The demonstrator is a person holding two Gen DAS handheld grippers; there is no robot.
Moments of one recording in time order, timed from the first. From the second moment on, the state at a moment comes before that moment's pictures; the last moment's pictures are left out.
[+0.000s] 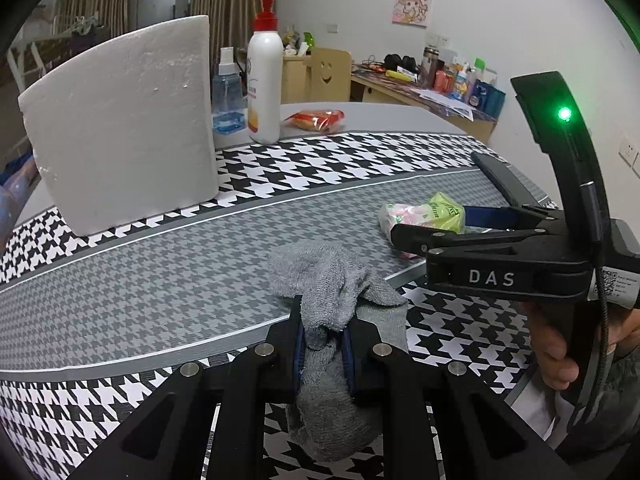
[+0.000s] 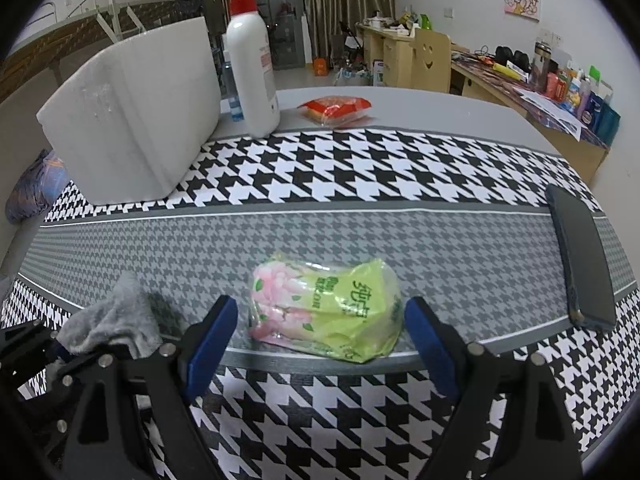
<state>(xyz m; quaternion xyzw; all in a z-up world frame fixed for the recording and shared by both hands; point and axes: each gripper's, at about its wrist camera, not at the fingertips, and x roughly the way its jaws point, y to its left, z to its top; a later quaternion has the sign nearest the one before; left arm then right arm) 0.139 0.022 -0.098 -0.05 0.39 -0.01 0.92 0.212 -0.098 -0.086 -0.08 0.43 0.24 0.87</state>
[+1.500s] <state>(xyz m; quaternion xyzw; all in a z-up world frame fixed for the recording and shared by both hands) 0.114 0.045 -0.064 -0.06 0.35 0.03 0.94 0.175 -0.100 -0.037 -0.08 0.36 0.27 0.89</state>
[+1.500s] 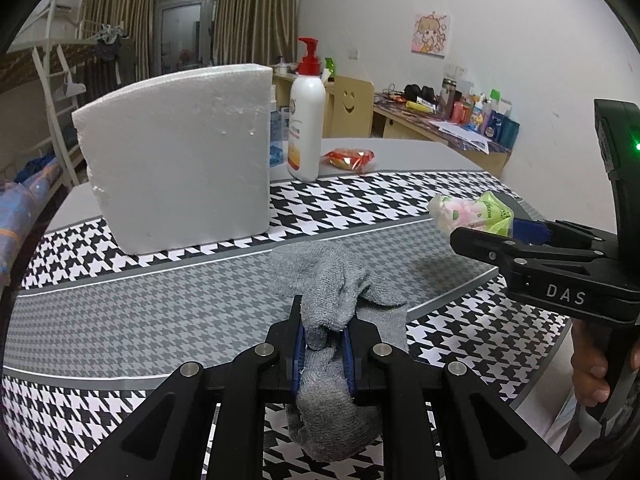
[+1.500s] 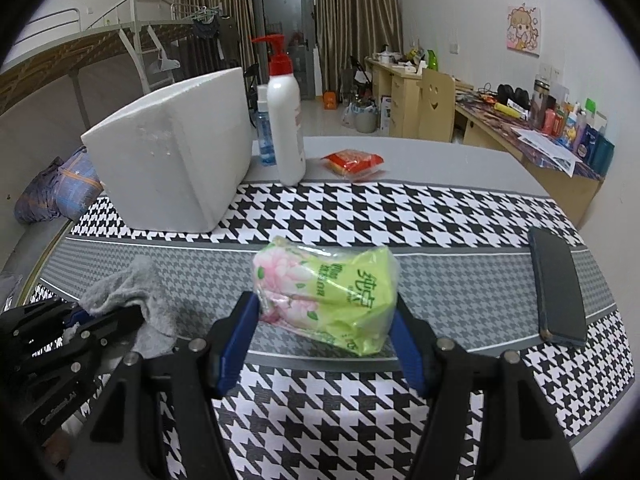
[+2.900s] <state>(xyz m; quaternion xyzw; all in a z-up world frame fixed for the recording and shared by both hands) 0.102 0.077 0.004 -0.03 0.26 0.07 0.96 0.148 -0.075 0.022 -0.07 0.28 0.32 0.90</state>
